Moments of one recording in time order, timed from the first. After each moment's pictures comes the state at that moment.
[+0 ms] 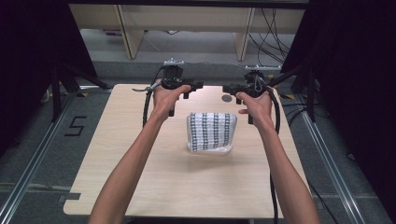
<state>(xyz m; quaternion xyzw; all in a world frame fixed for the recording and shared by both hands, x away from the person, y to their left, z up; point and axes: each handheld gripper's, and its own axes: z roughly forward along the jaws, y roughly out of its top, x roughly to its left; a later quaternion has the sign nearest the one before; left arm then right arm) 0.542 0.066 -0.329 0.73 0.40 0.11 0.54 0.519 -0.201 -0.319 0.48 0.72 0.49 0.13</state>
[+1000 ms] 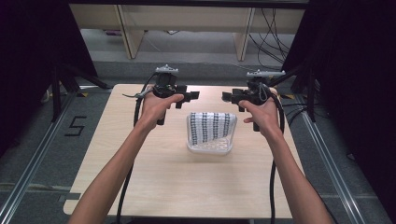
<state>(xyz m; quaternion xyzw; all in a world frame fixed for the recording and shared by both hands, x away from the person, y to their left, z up) 0.507 0.084 -0.322 0.76 0.38 0.10 0.52 0.488 -0.204 -0.314 0.44 0.74 0.49 0.13</state>
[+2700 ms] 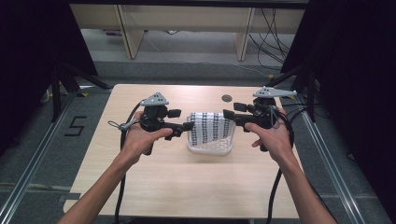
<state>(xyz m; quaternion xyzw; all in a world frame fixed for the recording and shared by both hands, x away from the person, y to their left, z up) 0.411 0.105 -0.334 0.78 0.32 0.09 0.53 0.418 -0.210 -0.312 0.37 0.76 0.52 0.13</state>
